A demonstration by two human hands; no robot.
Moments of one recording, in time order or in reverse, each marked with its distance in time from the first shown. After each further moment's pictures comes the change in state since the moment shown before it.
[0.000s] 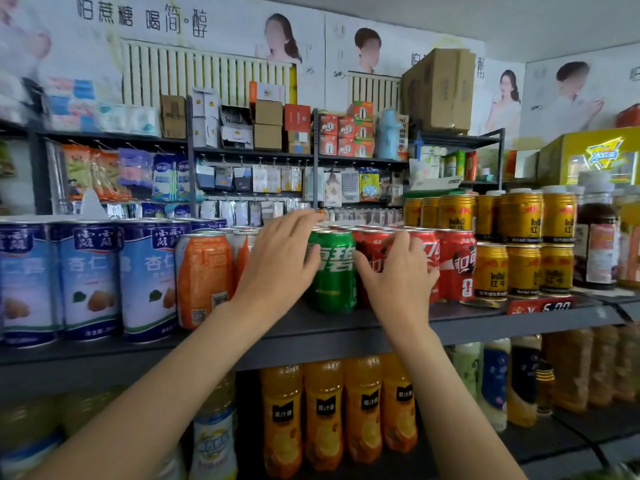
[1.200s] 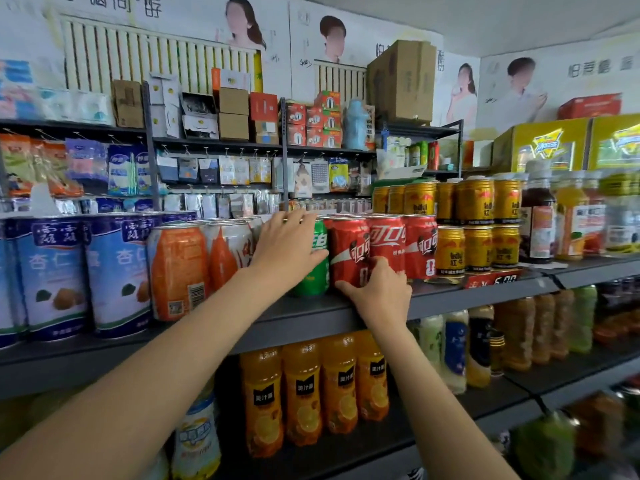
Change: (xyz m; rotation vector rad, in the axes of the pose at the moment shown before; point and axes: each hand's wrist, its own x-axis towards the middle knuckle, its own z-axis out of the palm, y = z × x) left_hand 0.023 0.017 0.022 0.139 -0.350 -0.043; right_hand -0.018 0.033 0.012 -0.061 -0.205 0.204
